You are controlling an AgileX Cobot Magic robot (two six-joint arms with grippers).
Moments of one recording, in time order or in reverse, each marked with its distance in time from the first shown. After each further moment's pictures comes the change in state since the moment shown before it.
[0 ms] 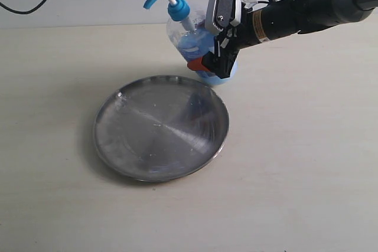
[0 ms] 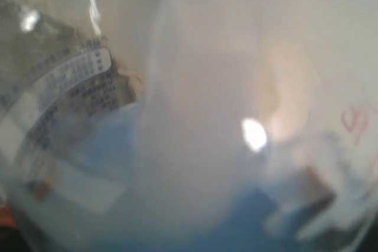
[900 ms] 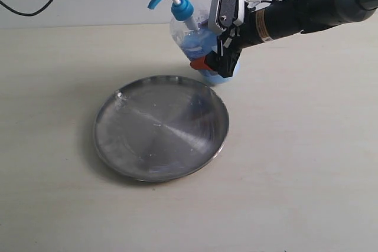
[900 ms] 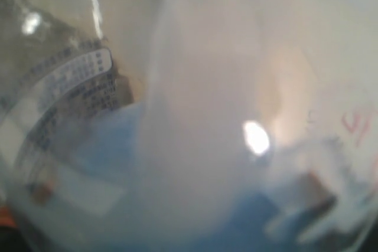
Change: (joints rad) left arm -0.002 0.018 -0.008 -0.039 -0.002 0.002; right arm -0.008 0.000 0.000 0.002 -0.004 -0.012
